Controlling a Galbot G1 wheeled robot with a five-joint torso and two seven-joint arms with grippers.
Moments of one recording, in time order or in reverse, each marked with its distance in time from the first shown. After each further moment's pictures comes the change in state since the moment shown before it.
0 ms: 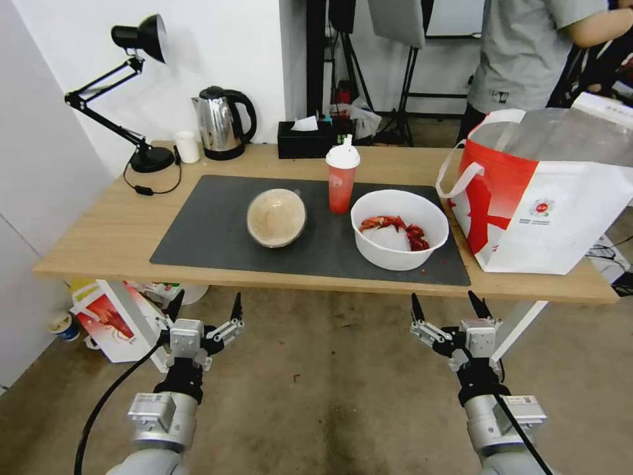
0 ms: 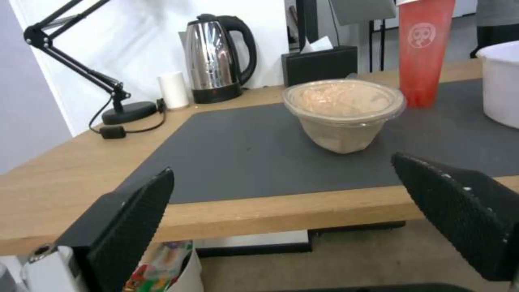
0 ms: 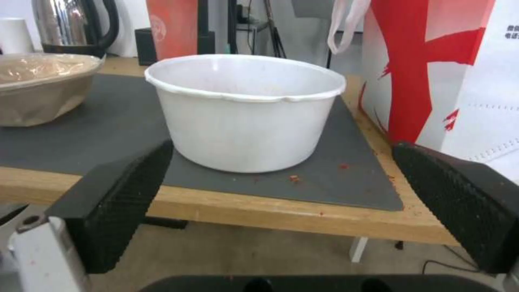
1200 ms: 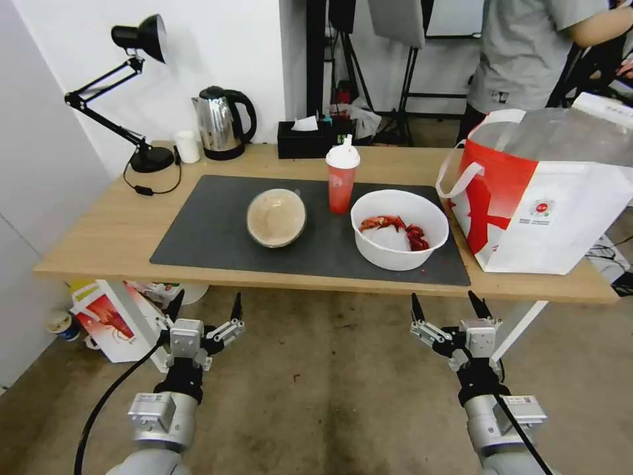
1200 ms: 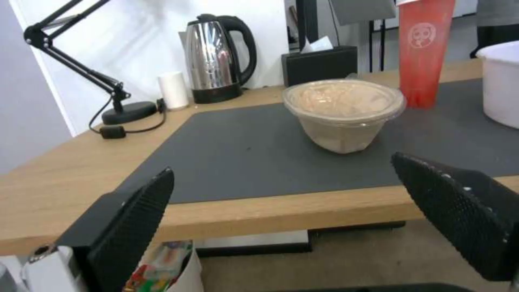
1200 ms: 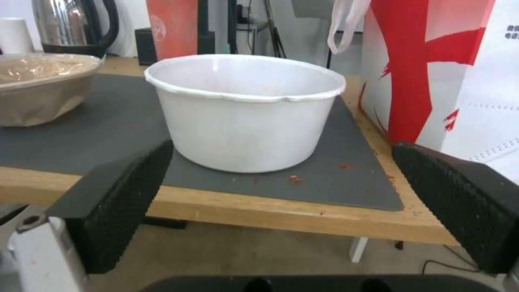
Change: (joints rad) left arm 0.000 0.000 0.000 0.000 0.000 0.000 0.000; right arm 0.000 0.000 0.000 0.000 0.000 0.000 0.000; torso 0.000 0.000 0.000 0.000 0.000
